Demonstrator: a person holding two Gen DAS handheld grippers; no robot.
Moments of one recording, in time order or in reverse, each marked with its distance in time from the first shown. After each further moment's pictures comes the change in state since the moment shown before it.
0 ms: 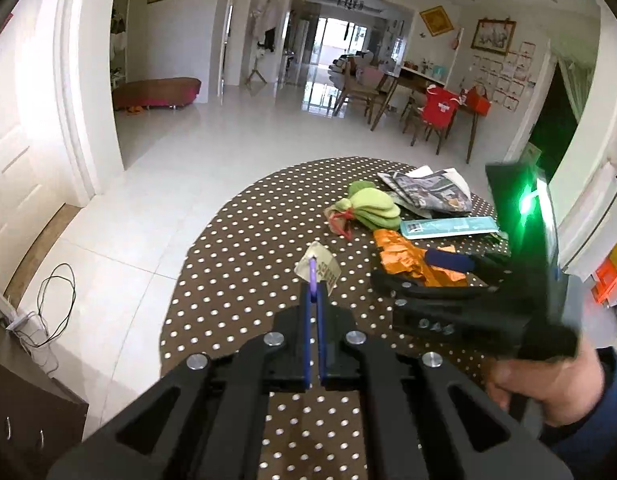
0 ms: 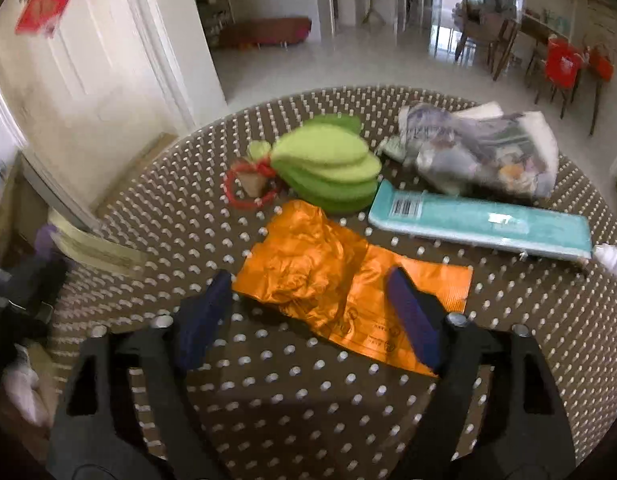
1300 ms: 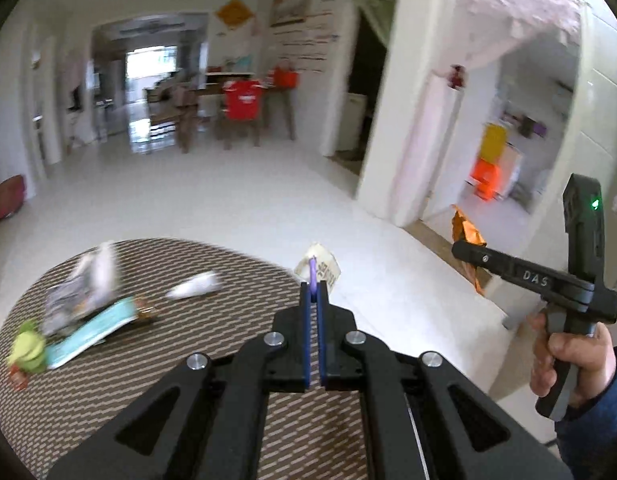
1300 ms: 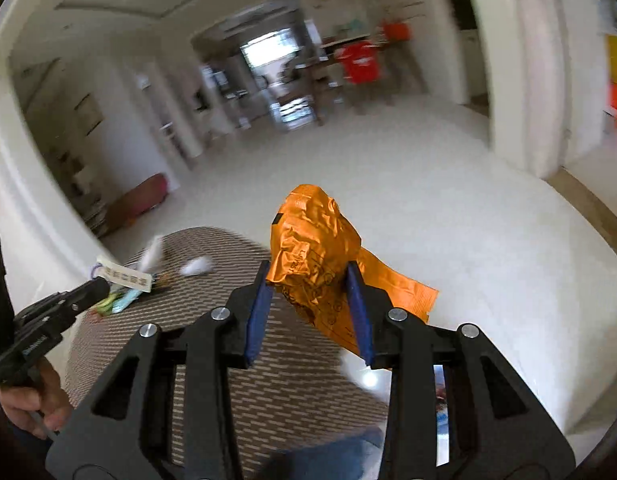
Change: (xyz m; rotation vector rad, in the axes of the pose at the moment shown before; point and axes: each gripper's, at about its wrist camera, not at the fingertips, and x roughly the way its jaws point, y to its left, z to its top) left arm 0.007 -0.374 0.005 0.487 -0.008 -0.526; right arm -0.299 -0.353 -0.259 0.755 -0.354 -0.261
